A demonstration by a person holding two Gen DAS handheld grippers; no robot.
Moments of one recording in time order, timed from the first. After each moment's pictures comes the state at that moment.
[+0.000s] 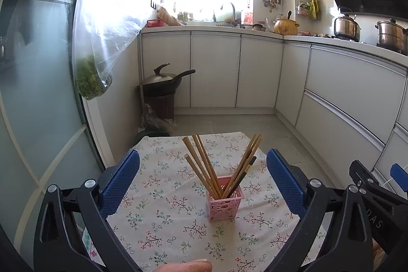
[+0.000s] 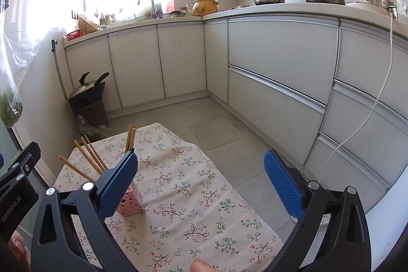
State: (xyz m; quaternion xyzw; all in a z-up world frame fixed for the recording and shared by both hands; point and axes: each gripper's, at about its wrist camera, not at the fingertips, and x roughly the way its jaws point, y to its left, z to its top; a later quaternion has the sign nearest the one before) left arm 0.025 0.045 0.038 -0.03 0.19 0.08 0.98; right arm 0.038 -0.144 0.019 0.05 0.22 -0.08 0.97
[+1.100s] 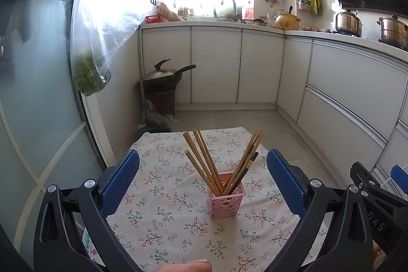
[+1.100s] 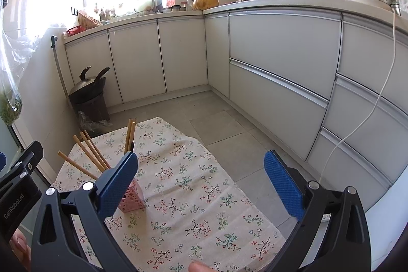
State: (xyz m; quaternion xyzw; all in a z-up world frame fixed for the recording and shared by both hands) left arm 0.030 0.044 0.033 -0.03 0.21 0.08 0.97; right arm 0.042 -0.143 0.013 0.05 0.24 -0.08 0.97
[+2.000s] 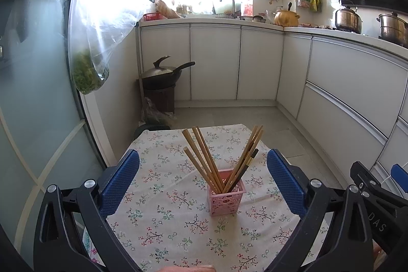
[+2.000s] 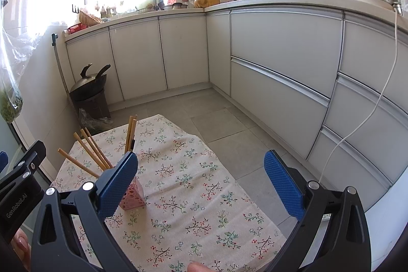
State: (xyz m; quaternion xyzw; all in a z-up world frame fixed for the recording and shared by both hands) left arm 0.032 0.043 0.029 -0.02 0.22 0.08 0.97; right arm 0.042 -0.142 0.009 0.05 0.25 -0.08 0.96
